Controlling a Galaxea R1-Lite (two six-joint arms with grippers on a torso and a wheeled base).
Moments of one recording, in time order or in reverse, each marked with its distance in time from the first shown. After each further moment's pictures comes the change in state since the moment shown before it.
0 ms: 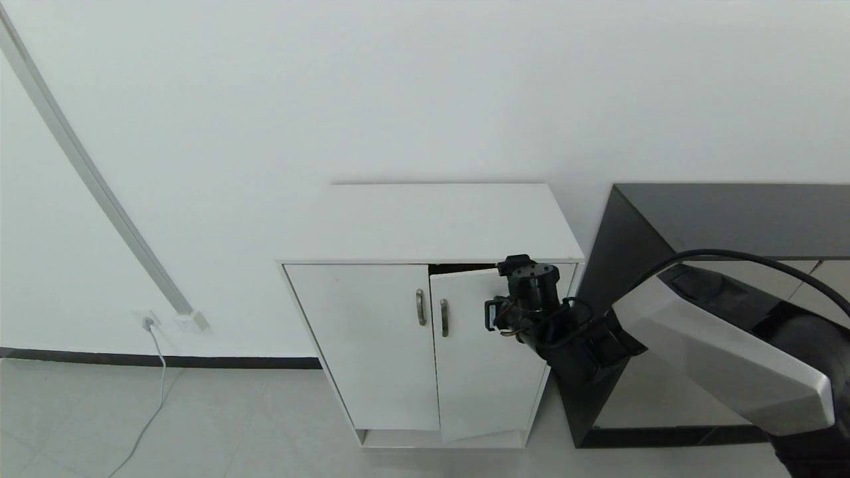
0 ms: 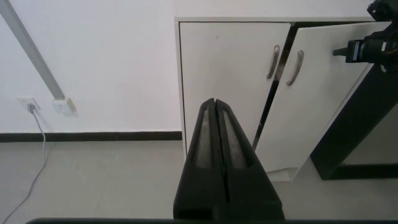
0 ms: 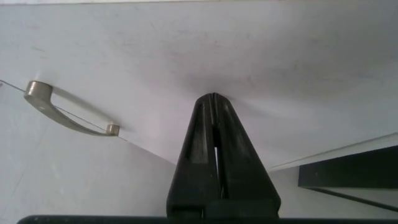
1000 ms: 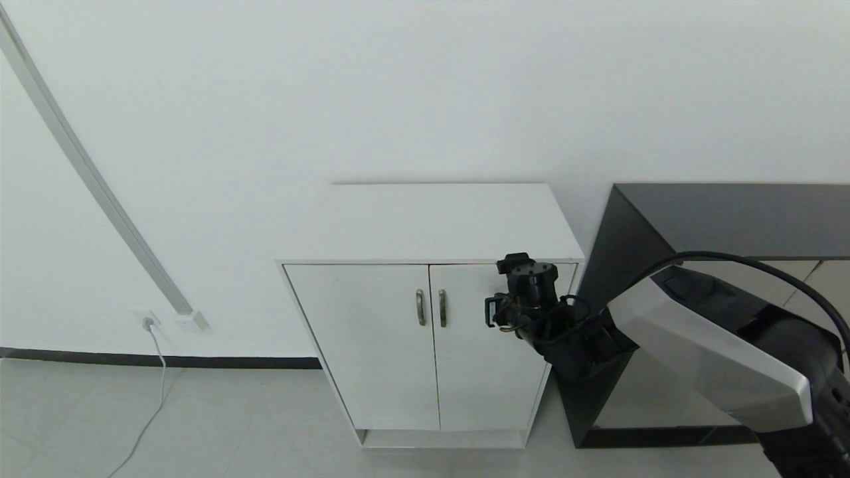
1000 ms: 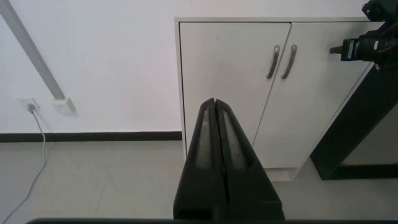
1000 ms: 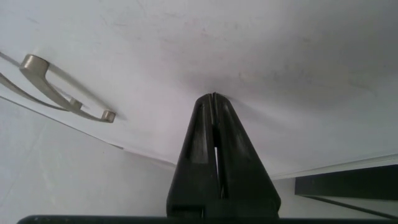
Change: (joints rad) left arm 0.000 0.000 0.000 0.000 0.000 0.000; right arm -0.016 0.038 -0.060 0.011 -0.001 -0.021
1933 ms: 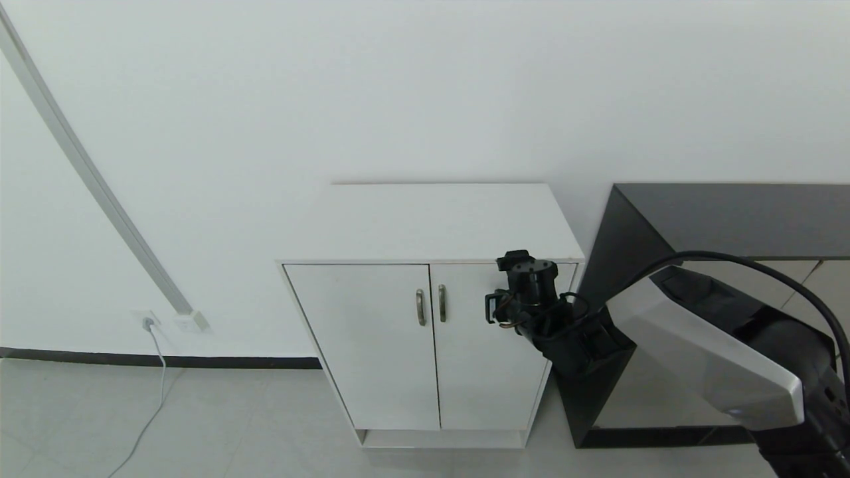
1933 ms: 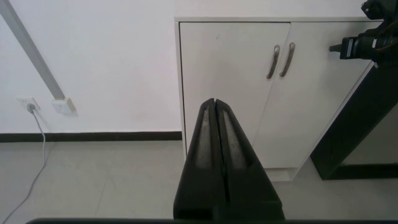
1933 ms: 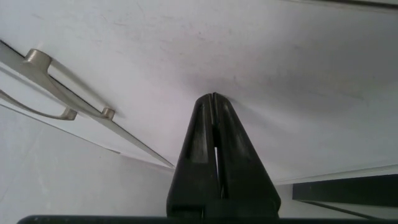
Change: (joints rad) left arm 0.000 0.000 0.000 0.000 0.000 0.000; right arm -0.007 0.018 -0.039 0.004 -0.001 -0.013
